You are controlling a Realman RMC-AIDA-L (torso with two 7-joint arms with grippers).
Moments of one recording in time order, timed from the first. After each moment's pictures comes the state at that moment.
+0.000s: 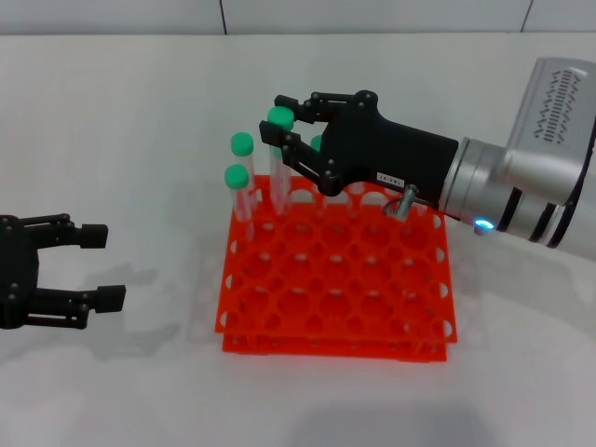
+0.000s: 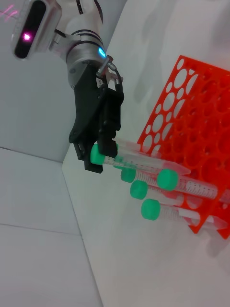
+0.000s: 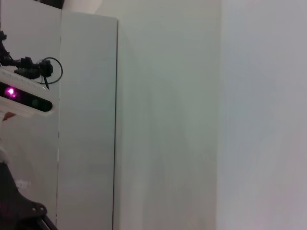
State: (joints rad) left arm -0.29 -1.98 0.69 1.11 2.00 1.96 -1.63; right arm 0.56 2.03 -2.00 -0.65 -0.45 -0.98 0.75
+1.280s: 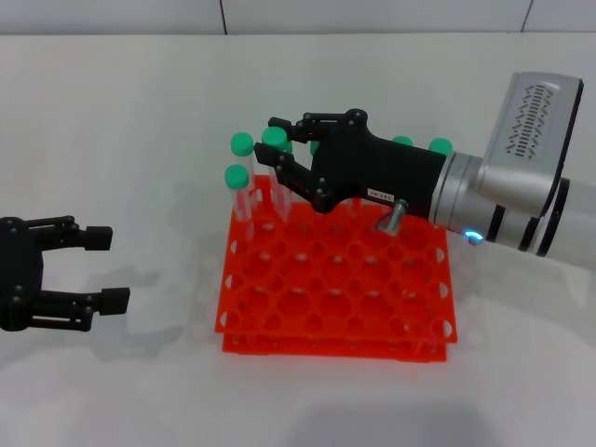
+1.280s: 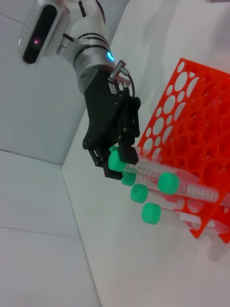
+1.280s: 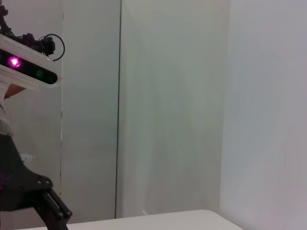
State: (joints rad) left arm -0.29 -1.99 0.70 1.10 2.00 1.96 -1.63; right arm 0.57 2.03 -2.05 -0.65 -0.45 -0.91 0.74
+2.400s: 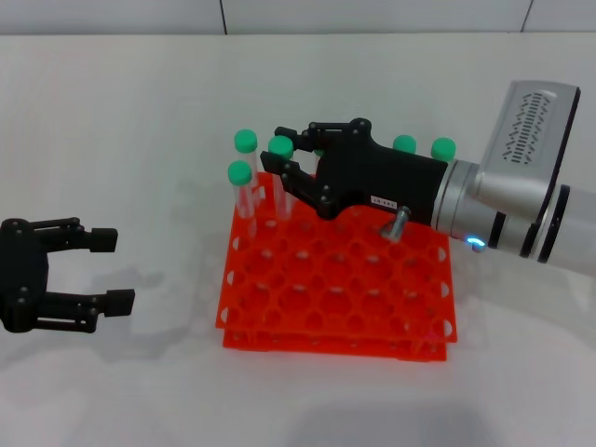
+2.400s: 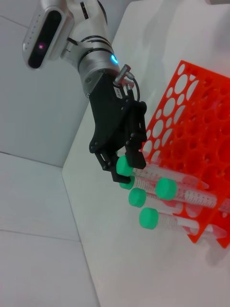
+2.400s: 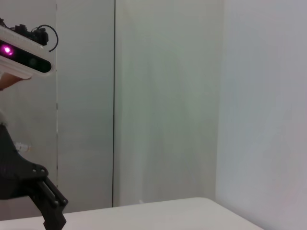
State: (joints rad) left arm -0.29 -1.99 0.71 1.10 2.00 1.96 -1.63; right arm 0.56 2.03 -2.06 -0.65 -0.45 -0.89 0.75
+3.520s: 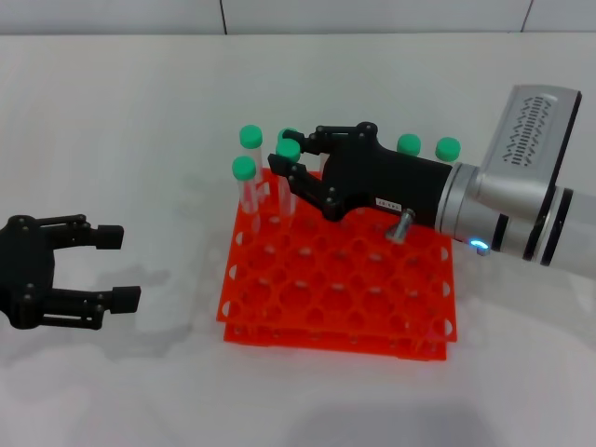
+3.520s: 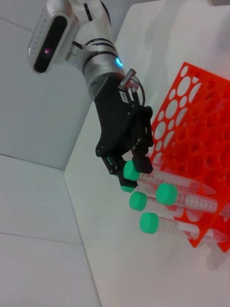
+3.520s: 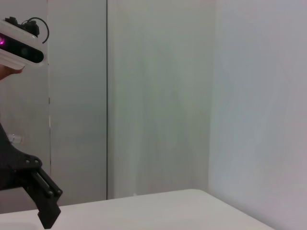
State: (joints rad) left arm -0.30 -2.00 0.71 1.10 2.00 1.96 -1.63; right arm 0.55 2.03 -2.06 -0.64 -0.45 -0.87 0.75
